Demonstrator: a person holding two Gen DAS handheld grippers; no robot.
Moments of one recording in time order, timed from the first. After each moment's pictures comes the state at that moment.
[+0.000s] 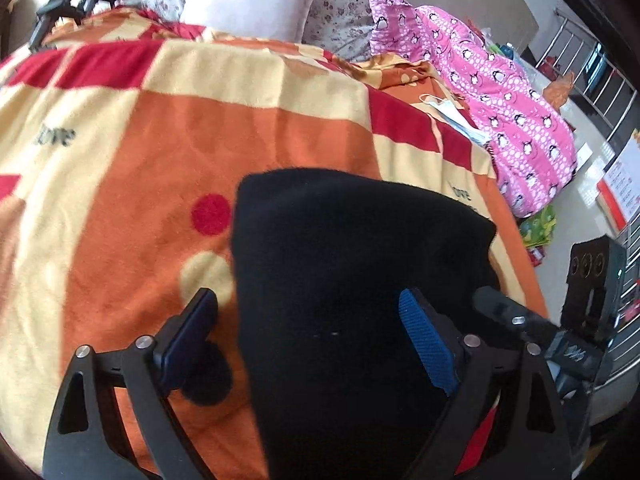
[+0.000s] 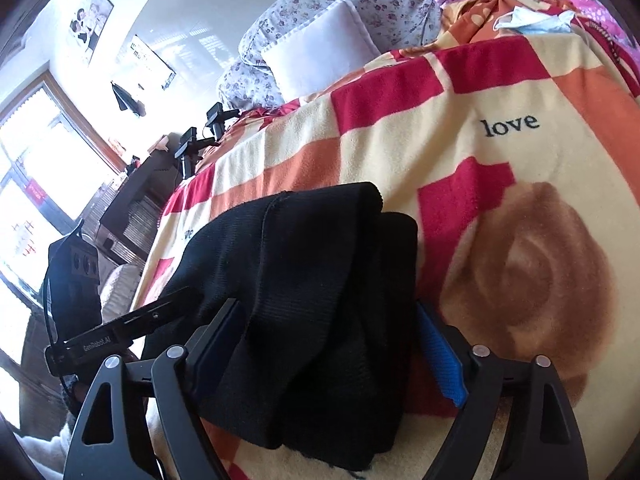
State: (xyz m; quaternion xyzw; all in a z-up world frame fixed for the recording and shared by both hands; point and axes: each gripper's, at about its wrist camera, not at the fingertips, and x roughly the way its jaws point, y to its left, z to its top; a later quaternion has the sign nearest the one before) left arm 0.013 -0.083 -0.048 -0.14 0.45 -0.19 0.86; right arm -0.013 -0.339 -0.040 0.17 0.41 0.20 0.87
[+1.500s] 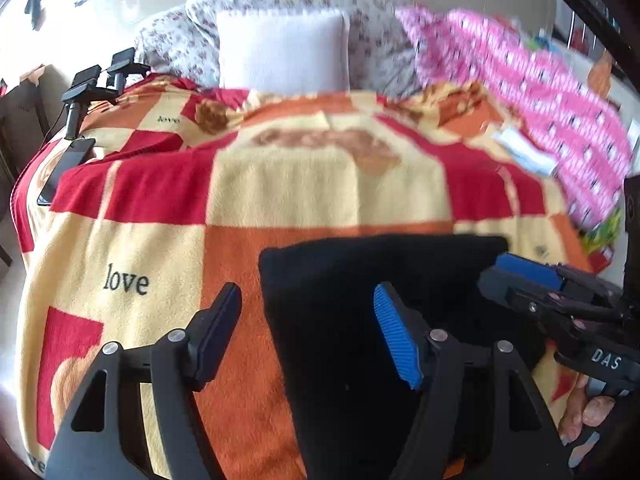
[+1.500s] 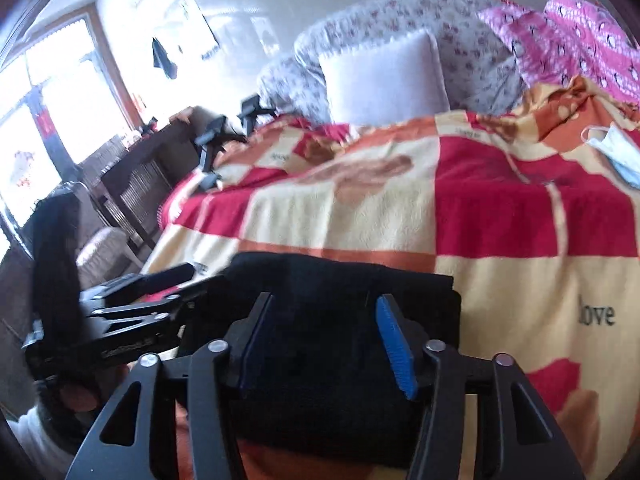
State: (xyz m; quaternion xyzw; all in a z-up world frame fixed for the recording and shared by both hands) left arm 0.093 -0.071 -0.011 -0.01 0.41 -0.06 0.91; right arm 0.090 -0.256 0.010 0.07 0.39 0.24 0.89
